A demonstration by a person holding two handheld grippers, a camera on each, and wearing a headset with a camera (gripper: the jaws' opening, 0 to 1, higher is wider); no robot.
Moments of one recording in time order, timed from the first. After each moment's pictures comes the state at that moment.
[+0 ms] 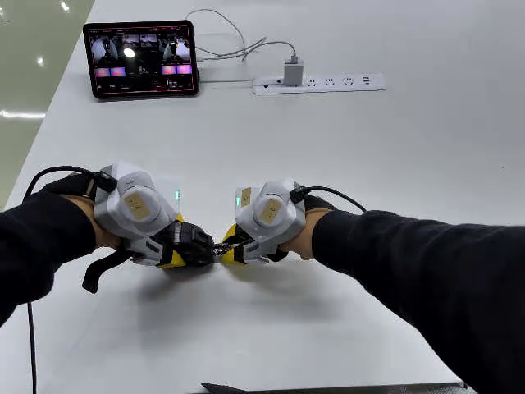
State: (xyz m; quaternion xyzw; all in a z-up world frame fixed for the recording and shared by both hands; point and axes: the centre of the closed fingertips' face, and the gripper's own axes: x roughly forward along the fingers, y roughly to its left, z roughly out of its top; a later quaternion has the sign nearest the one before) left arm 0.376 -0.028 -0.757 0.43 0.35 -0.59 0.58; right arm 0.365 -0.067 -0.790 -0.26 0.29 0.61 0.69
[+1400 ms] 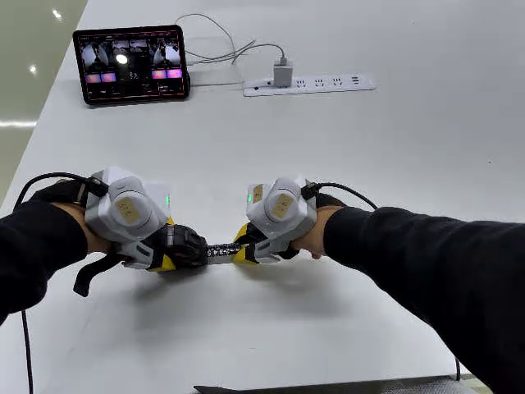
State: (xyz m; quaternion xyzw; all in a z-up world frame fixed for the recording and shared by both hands) left arm 0.375 -0.024 -0.759 0.43 0.35 -0.59 0.58; right arm 0.363 -0.097 -0.788 -0.24 0.32 0.59 0.70
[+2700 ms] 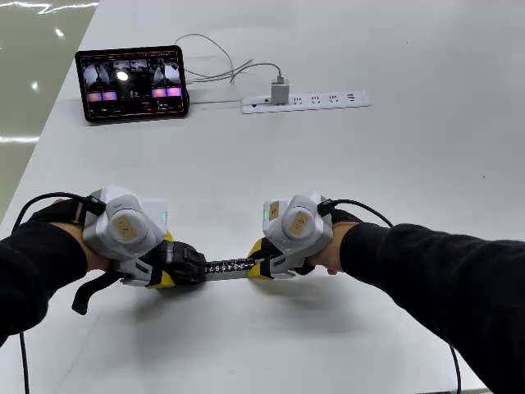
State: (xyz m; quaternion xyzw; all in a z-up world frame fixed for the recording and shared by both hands) left arm 0.376 -0.025 -0.760 0.43 0.35 -0.59 0.58; right arm 0.358 -0.123 -0.791 -0.25 0.32 0.58 0.70
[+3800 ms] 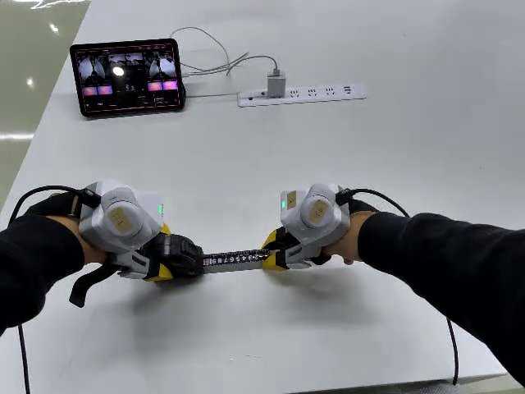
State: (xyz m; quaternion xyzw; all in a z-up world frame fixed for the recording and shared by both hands) left arm 0.375 -0.024 -0.761 0.43 0.35 -0.59 0.58; right arm 0.353 -0.152 -0.789 -0.24 0.33 0.58 0.71
